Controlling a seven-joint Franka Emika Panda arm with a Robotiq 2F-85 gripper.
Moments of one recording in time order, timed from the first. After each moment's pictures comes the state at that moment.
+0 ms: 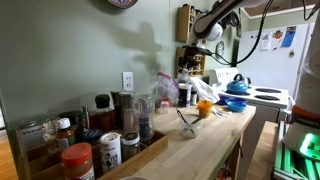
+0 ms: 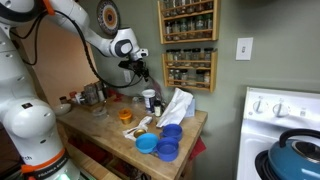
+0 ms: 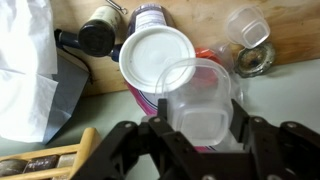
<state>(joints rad) -0.02 -0.07 0.01 -2.25 0.05 2.53 0.09</state>
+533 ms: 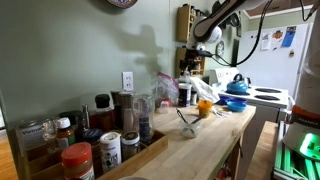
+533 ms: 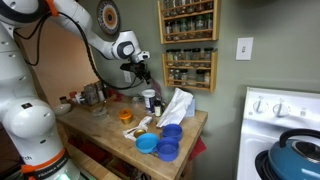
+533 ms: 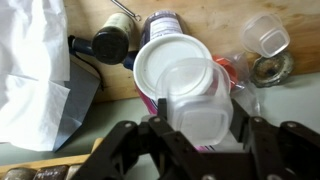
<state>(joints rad) -0.03 -0.04 0.00 -2.25 -0.02 2.52 0.12</state>
